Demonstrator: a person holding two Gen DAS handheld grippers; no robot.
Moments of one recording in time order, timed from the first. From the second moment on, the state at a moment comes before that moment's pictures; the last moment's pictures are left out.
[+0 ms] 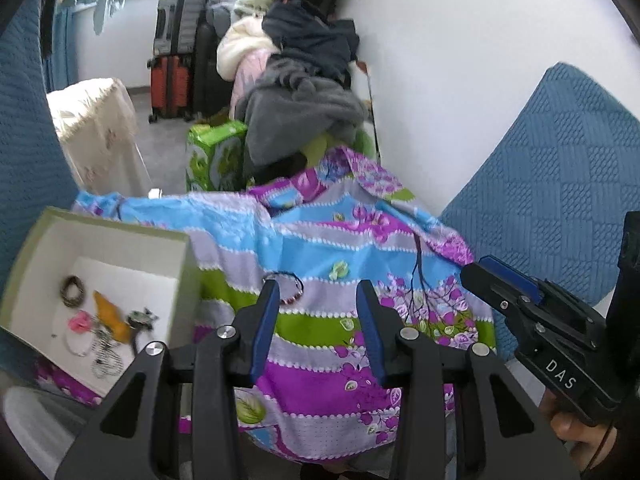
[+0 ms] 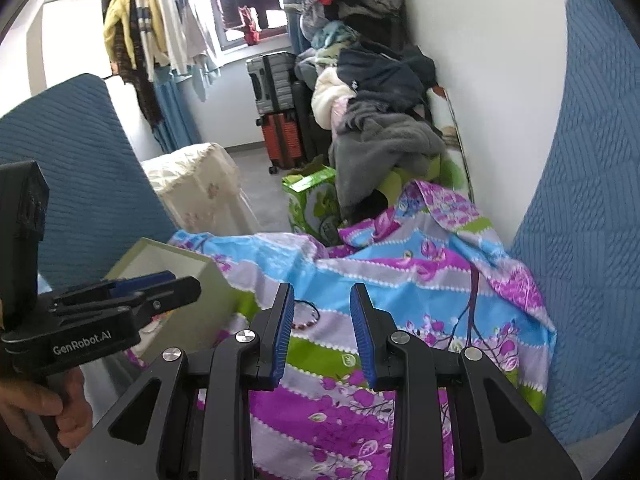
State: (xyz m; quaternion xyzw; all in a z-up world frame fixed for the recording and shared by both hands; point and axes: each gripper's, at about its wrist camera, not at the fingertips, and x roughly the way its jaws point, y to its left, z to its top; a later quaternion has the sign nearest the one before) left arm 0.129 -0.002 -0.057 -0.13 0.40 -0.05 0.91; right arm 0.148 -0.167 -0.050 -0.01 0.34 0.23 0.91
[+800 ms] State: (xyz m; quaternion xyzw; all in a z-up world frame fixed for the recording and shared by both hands) left arm 0.218 -0.006 -0.188 -0.15 0.48 -0.03 0.86; right arm 0.238 -0.165 -0.181 -0.01 0.40 0.24 0.88
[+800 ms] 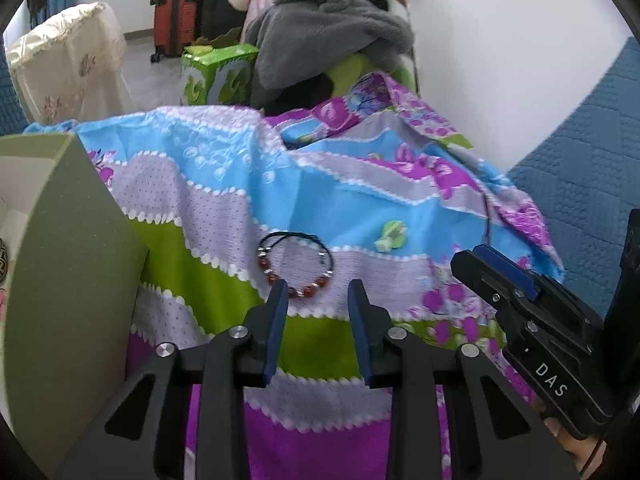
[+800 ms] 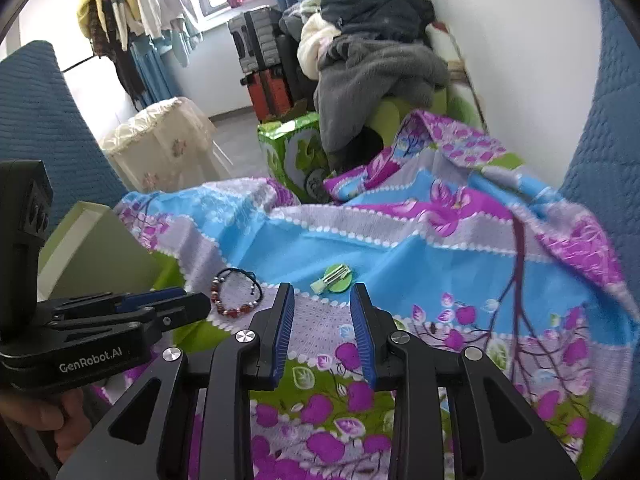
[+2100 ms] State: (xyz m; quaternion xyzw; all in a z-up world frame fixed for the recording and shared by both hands) left arm 0.238 -0.001 -0.205 -0.10 0.49 0.01 0.86; right arm 0.282 -0.137 -0.226 -0.06 0.43 0.23 0.87
